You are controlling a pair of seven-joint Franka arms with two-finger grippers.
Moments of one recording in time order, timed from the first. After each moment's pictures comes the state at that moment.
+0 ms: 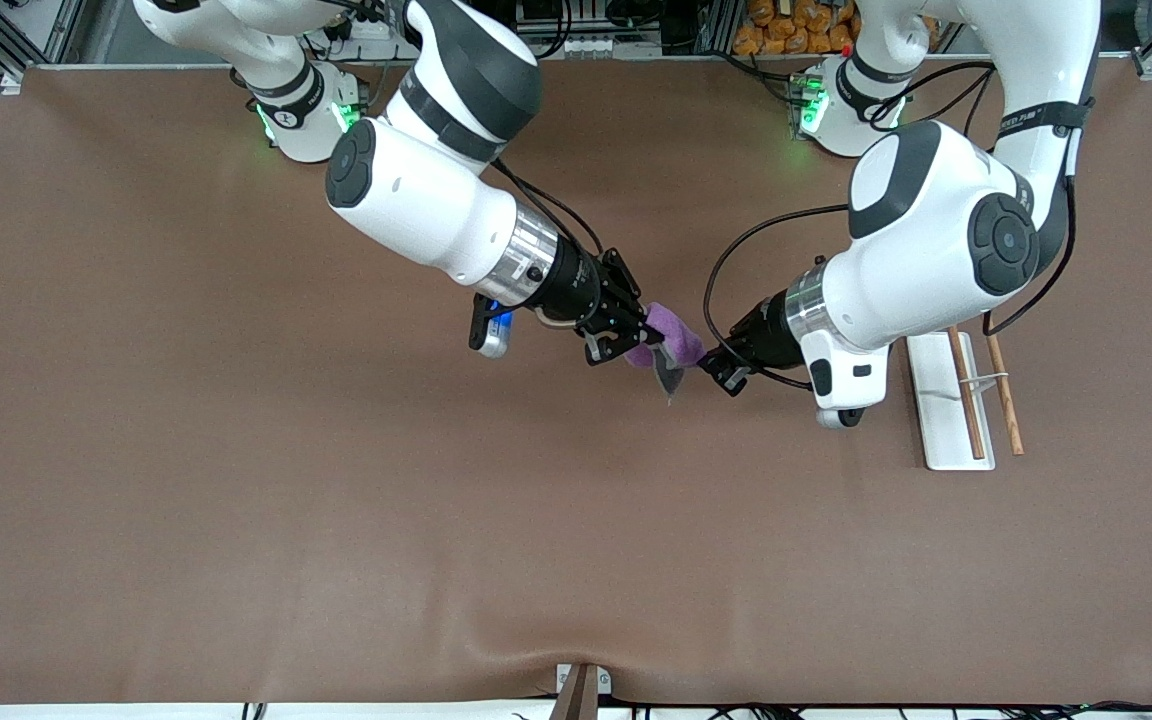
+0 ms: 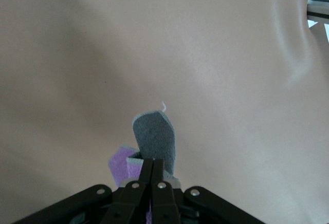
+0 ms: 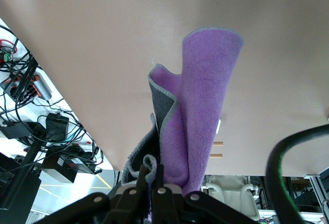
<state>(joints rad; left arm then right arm) -0.31 0.39 -0.13 -1.43 -0.38 1.91 -1.26 0.64 0.55 0.06 -1.21 0.63 2.28 2.00</state>
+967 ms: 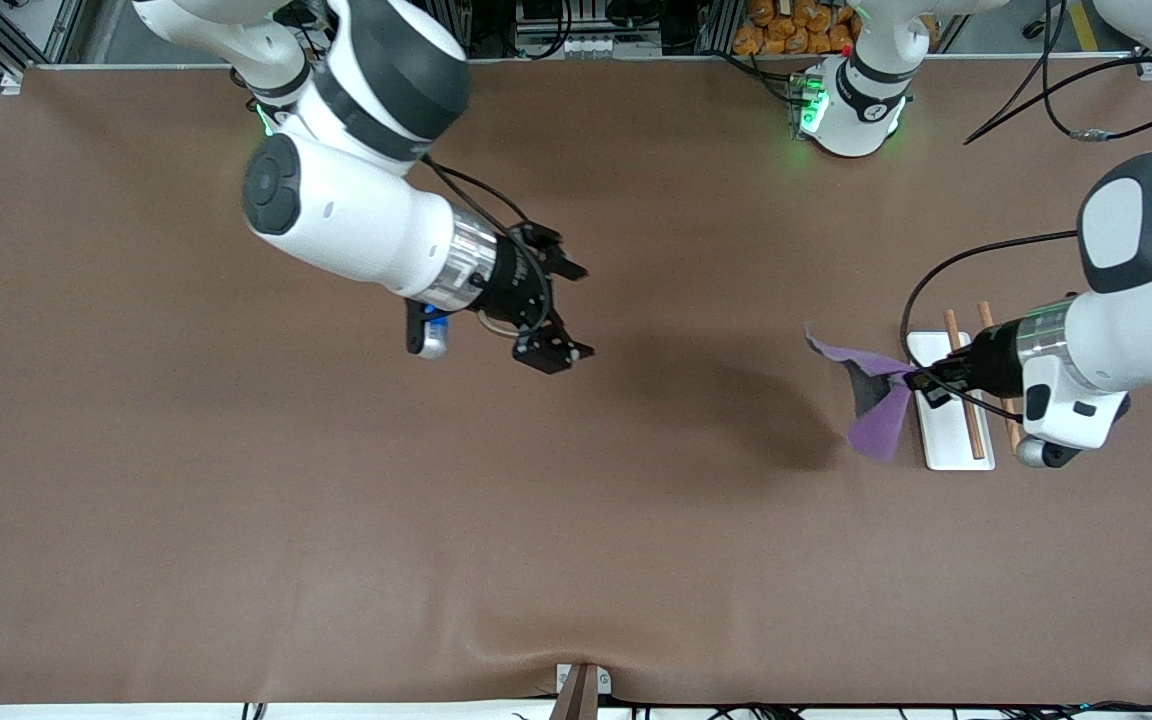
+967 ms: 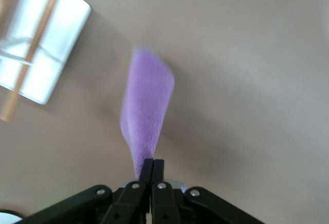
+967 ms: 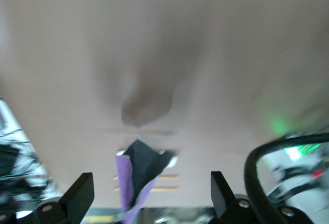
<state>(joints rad) 0.00 0.37 -0.11 -1.43 -0.18 1.65 -0.61 0.51 0.48 0.06 -1.19 0.58 1.86 1.86</state>
